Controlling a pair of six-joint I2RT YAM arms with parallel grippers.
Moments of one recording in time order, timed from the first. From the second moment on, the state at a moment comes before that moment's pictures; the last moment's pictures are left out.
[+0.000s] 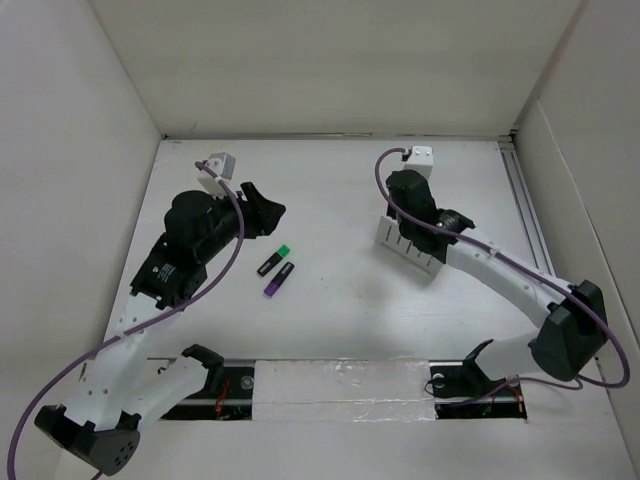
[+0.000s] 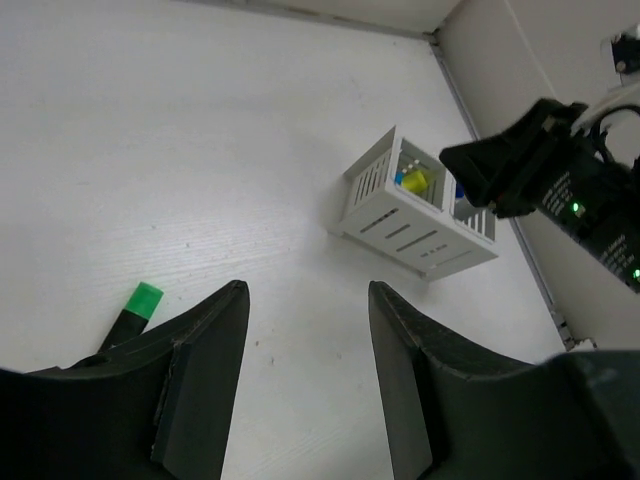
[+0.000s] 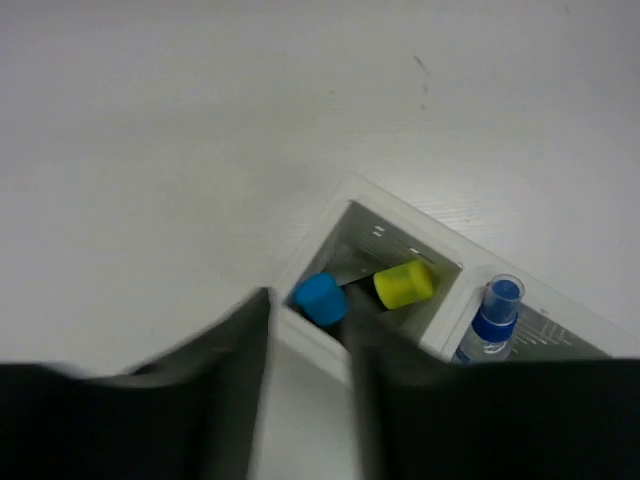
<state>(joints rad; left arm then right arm) -0.46 0.86 1.02 -0.42 0.10 -0.50 0.63 1.41 1.14 -0.27 0.67 0.36</state>
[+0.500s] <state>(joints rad) -0.46 0.75 1.16 -0.44 0.07 -0.52 1.11 1.87 1.38 -0.36 0.39 0.61</state>
